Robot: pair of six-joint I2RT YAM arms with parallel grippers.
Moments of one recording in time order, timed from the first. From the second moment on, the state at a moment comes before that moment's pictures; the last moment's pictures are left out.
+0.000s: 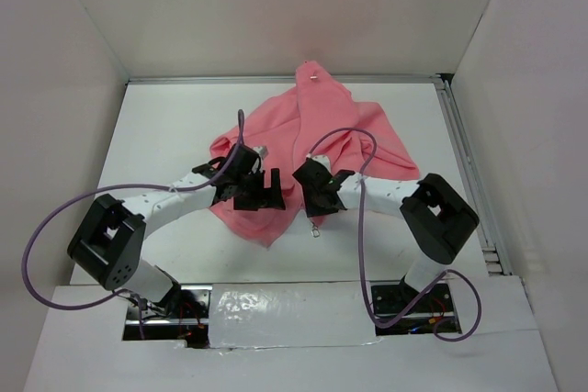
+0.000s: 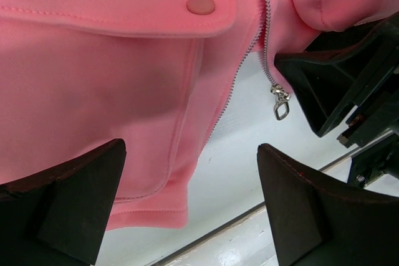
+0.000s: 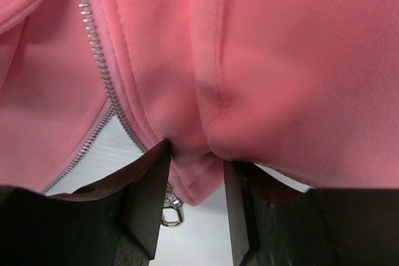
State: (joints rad) left arm -0.59 1.49 0.91 -0.39 0.21 -0.61; right arm 0.80 1.69 0.94 -0.42 0.26 0.59
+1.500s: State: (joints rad) left arm -0.60 1.42 0.85 -0.38 0.19 -0.61; right arm 0.89 1.54 0.82 -0.35 0.31 0.71
